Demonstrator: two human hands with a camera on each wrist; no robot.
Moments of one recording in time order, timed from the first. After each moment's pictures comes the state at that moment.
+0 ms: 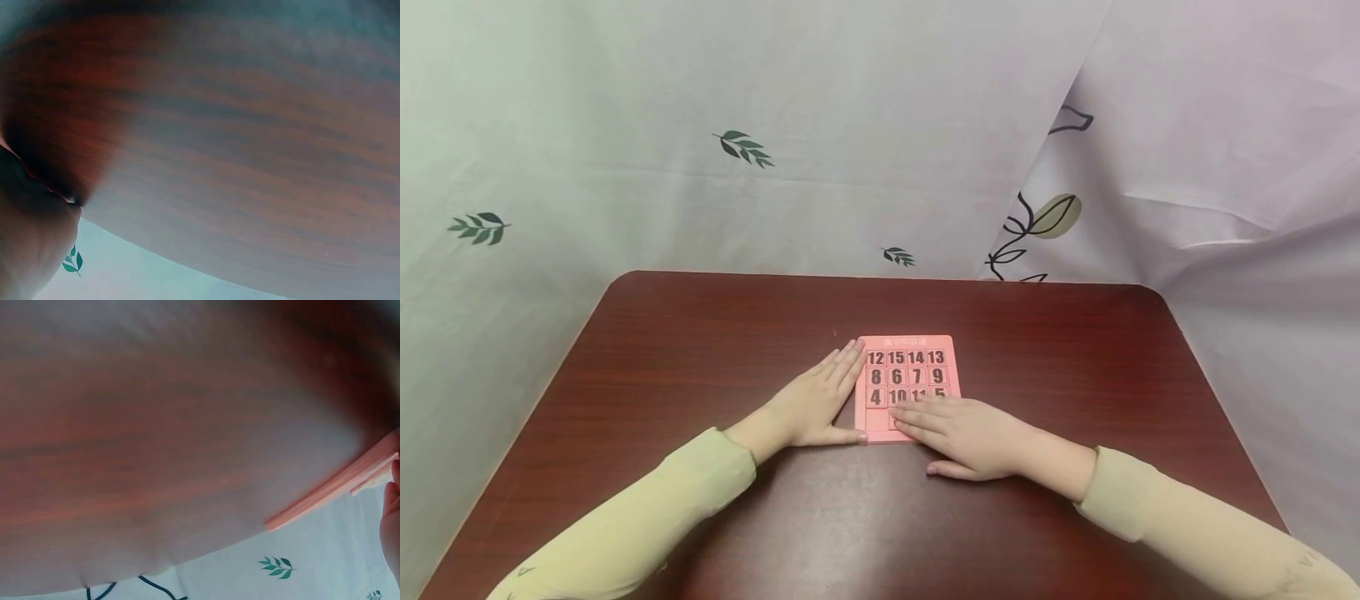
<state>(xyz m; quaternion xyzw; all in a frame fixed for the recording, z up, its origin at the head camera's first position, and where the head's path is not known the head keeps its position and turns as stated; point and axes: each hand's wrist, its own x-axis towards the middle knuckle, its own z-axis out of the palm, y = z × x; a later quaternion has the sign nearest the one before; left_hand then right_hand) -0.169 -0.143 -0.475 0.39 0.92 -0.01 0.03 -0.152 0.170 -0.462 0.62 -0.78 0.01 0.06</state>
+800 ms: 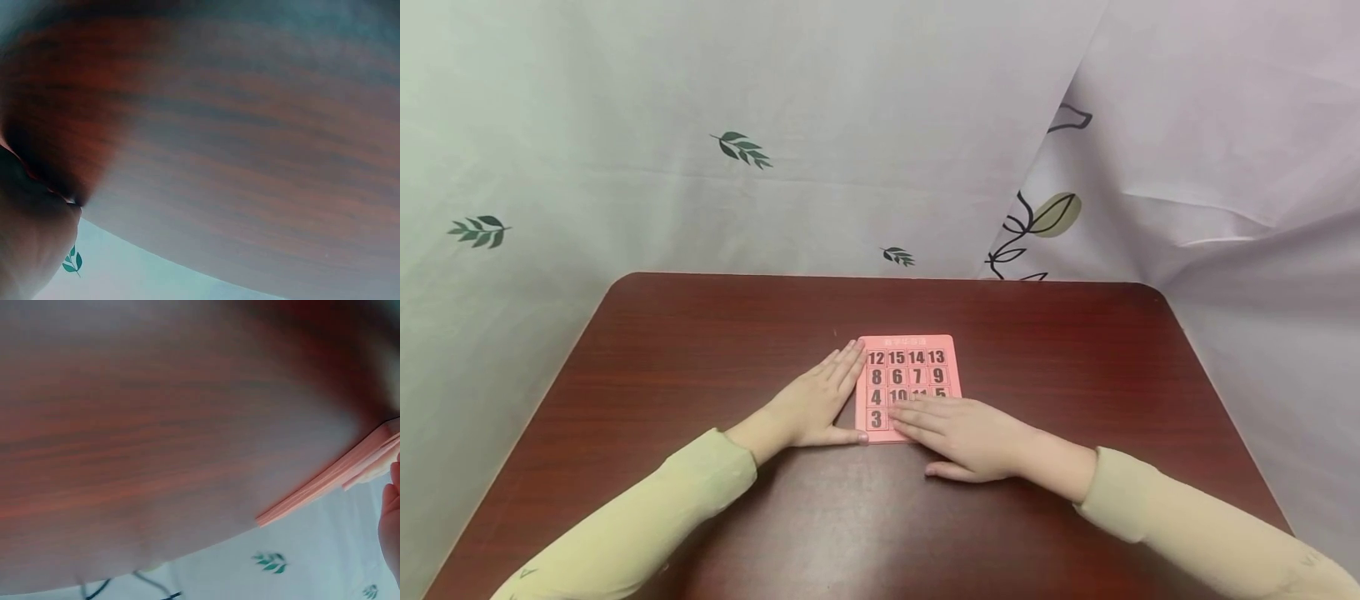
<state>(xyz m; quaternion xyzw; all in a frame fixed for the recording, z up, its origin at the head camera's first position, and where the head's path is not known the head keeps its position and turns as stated) -0.170 -0.143 -0.477 0.38 0.92 -0.01 0.04 -0.148 0.168 -0.458 0.62 -0.78 0.03 0.06</state>
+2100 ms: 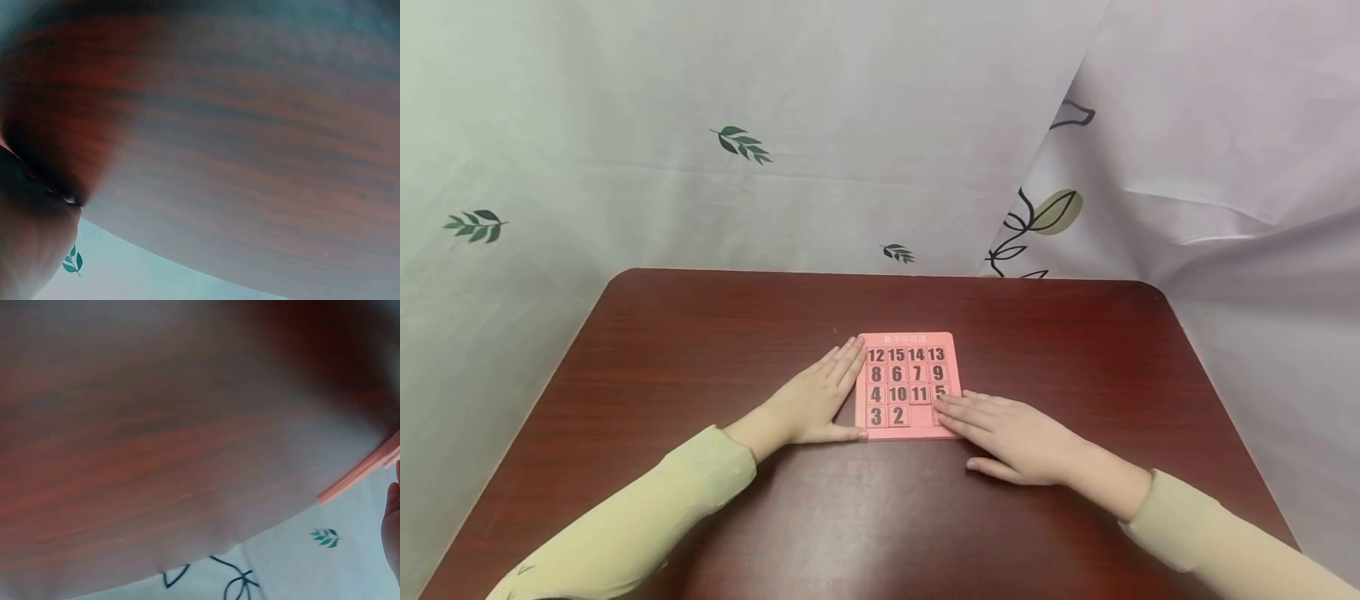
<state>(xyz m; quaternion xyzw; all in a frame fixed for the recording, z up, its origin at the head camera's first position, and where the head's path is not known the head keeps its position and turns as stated) -0.170 -0.142 -0.475 0.38 0.92 -0.01 0.04 -0.139 0.223 -0.469 0.56 -0.82 0.06 0.07</state>
